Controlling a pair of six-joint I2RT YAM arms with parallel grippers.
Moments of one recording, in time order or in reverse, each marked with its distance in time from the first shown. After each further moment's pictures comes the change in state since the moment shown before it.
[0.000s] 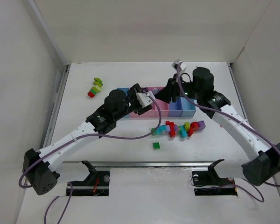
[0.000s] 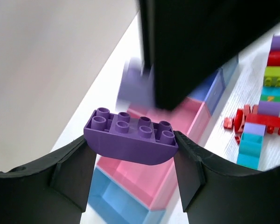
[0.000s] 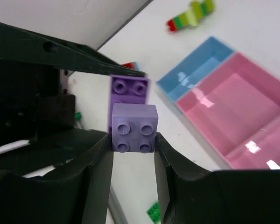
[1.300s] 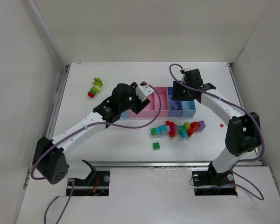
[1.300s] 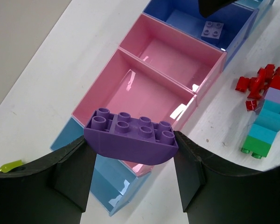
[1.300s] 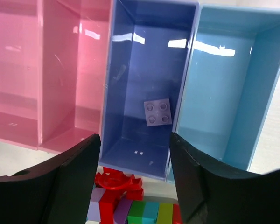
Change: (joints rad) left arm 0.107 0.153 0.050 -0.173 -0.043 -0.135; right arm -0.195 0.336 0.021 -0.257 0.558 -0.028
